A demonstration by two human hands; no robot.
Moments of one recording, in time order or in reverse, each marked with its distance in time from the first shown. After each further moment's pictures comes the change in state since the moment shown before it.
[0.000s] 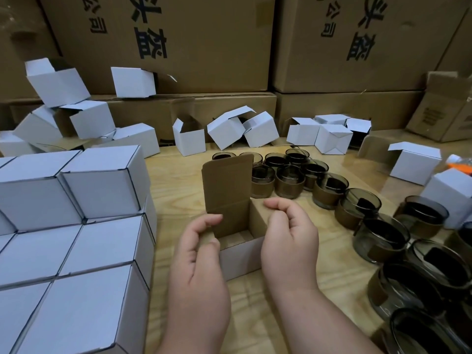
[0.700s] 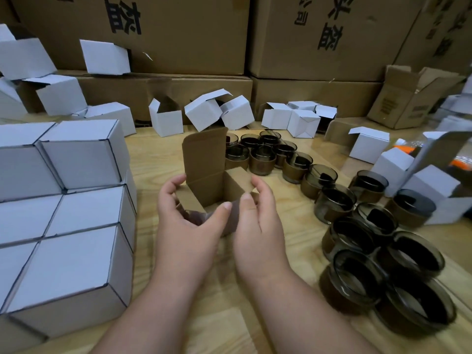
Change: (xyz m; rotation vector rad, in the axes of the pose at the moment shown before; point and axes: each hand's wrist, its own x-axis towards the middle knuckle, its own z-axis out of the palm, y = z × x) left_hand -0.002 0.006 -0.001 0.149 -0.061 0.080; right_hand -0.040 -0.014 -0.022 -0.241 -0.206 0.073
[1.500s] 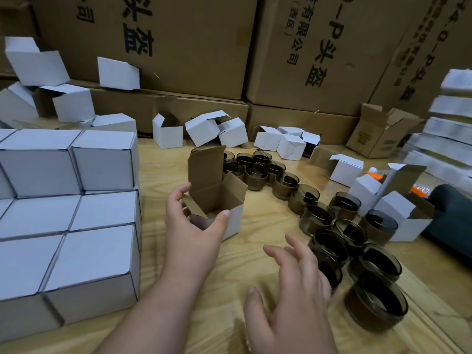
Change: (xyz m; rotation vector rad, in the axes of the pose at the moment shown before) left_hand -0.005 0.004 0.000 -0.120 -0.017 0.015; right_hand -0.098 -0.016 -0.061 -0.691 0.099 -0.326
